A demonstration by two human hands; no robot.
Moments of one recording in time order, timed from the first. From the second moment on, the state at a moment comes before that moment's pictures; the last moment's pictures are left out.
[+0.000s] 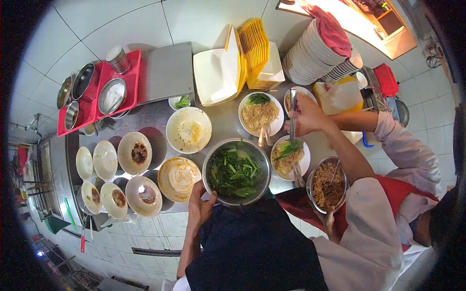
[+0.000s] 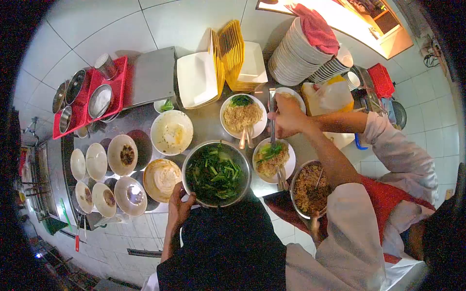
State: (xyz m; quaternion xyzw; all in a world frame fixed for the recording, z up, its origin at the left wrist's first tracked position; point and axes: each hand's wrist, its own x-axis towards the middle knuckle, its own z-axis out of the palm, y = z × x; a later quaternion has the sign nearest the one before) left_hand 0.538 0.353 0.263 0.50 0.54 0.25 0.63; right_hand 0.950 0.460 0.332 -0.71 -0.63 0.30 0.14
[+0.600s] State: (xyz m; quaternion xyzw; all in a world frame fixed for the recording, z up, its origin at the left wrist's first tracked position) left_hand 0.536 0.352 0.258 0.50 0.55 0.24 0.62; right_hand 0.953 0.417 0.350 -0.69 -0.68 0.18 0.16
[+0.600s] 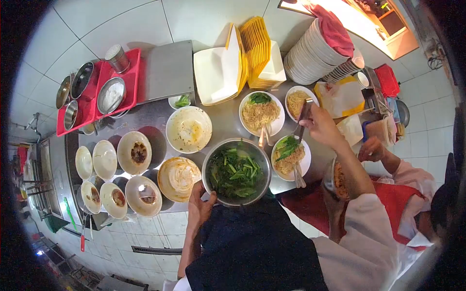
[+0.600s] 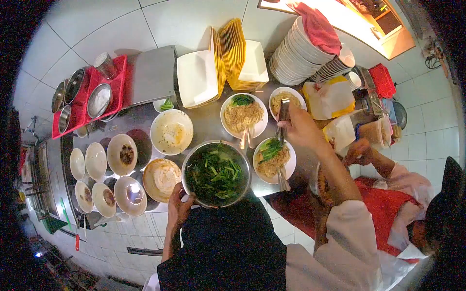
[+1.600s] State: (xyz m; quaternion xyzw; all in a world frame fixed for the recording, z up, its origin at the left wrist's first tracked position) left_hand 0.535 0.347 0.245 0.46 0.56 0.26 0.64; right_hand 0.941 0.358 0.302 -0.69 -0.56 0.14 0.43
